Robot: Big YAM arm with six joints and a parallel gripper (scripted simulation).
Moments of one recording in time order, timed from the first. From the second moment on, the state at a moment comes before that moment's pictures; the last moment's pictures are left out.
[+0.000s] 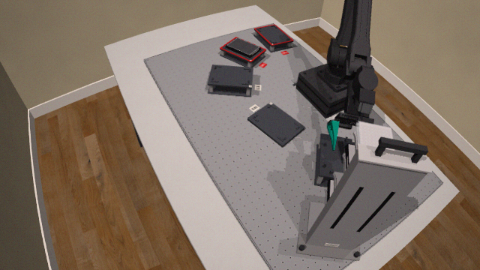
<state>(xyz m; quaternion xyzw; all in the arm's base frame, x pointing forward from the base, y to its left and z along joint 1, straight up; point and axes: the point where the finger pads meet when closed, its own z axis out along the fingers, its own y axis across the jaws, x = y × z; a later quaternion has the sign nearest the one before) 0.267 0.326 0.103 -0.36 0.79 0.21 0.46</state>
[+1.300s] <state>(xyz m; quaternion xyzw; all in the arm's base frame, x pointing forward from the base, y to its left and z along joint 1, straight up) 0.247 0.302 0.093 -0.36 0.79 0.21 0.46</state>
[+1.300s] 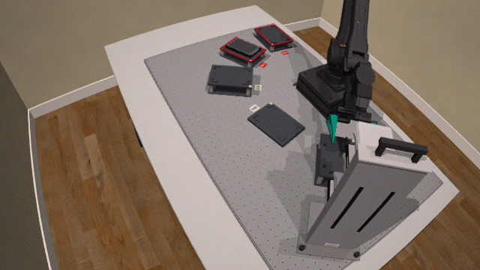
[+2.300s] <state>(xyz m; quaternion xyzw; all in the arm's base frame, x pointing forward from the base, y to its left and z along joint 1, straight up) 0.240 0.294 0.049 -0.36 0.79 0.21 0.45</state>
